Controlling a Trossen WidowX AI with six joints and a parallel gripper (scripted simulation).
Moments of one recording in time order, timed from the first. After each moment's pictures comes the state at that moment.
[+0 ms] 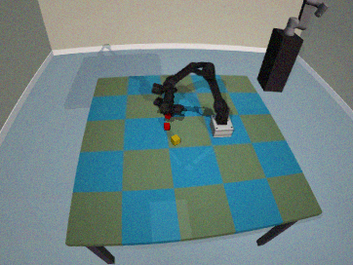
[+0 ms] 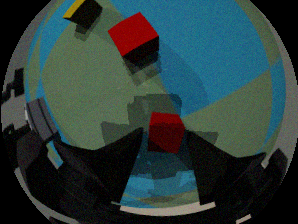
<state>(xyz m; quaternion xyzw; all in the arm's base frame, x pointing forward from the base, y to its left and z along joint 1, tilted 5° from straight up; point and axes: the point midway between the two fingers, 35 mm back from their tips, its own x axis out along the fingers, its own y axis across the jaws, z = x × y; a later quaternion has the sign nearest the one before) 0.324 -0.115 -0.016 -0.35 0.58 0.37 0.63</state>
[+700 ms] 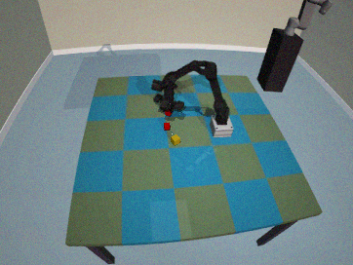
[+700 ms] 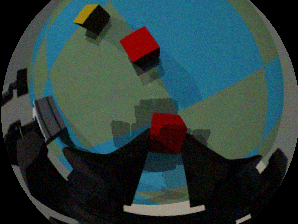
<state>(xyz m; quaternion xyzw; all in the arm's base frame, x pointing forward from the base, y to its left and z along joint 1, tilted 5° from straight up) 0.322 -0.117 0.009 -0.34 0.59 0.37 0.63</state>
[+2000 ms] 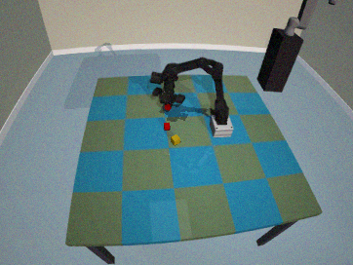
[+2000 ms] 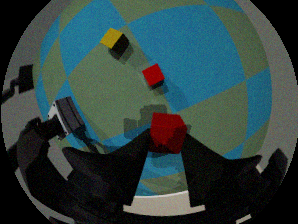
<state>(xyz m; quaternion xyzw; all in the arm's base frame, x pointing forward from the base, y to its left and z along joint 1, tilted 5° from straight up) 0.324 -0.090 0.087 -0.36 0.58 0.38 0.63</state>
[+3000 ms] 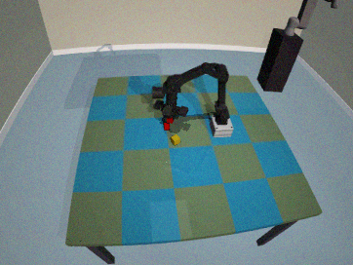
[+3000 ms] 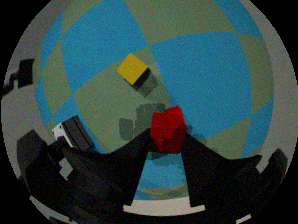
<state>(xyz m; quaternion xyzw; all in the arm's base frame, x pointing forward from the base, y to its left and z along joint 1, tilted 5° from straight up) 0.315 0.006 0.075 -0.38 0.56 0.41 0.61</state>
